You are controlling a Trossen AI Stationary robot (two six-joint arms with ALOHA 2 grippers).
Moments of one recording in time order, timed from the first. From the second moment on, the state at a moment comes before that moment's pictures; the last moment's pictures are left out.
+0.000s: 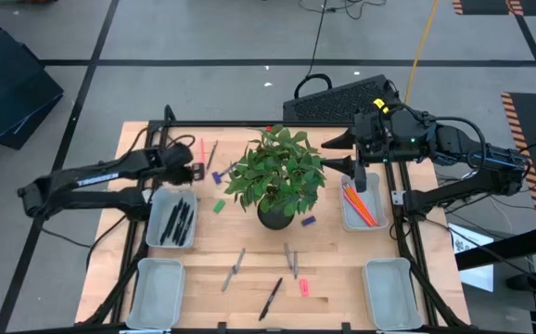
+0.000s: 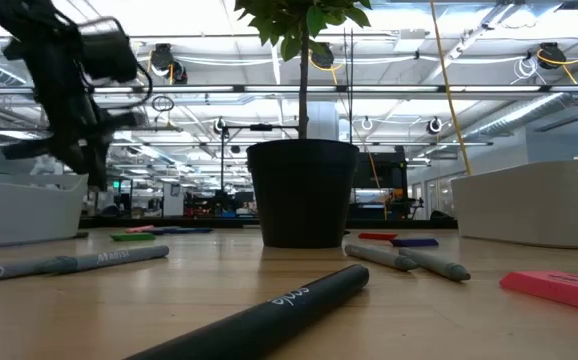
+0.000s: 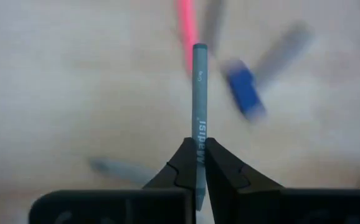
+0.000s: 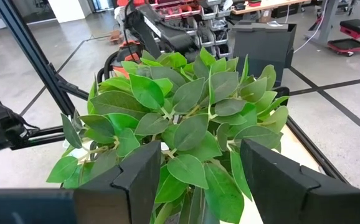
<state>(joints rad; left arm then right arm) 0.48 0.91 0.55 -0.77 -0.02 -1.10 -0.06 1.08 1.41 -0.62 0.00 0.17</state>
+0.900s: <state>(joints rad) -0.73 1.15 1.16 -1.08 0.25 -1.76 -0.06 1.08 1.41 -0.62 0.00 0.17</state>
